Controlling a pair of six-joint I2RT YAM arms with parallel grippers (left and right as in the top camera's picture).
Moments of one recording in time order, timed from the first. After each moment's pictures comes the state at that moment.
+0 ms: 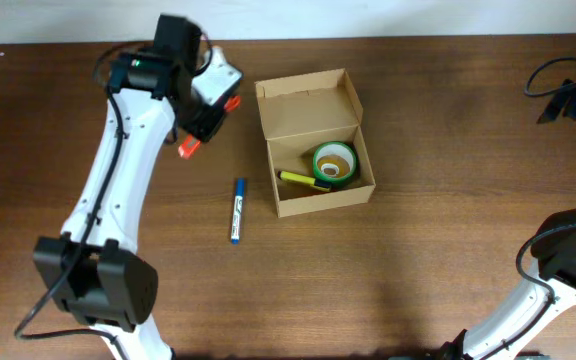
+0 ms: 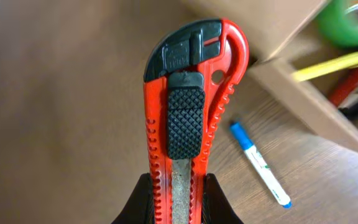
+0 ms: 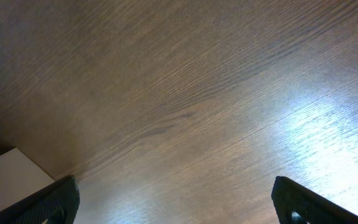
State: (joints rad) left arm -0.22 1.91 1.96 -1.24 0.04 0.52; right arm -0.53 2.16 2.43 -1.68 -0.10 0.09
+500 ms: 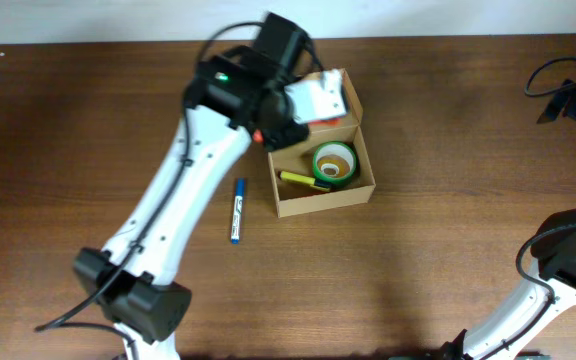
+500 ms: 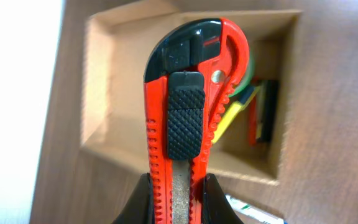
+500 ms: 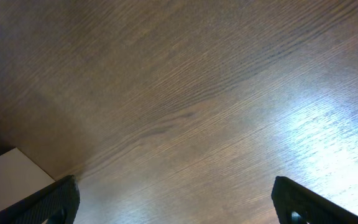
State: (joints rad) left arm -0.55 1.94 2.14 -1.28 0.07 0.83; right arm -0.53 2.16 2.43 -1.68 -0.10 0.09
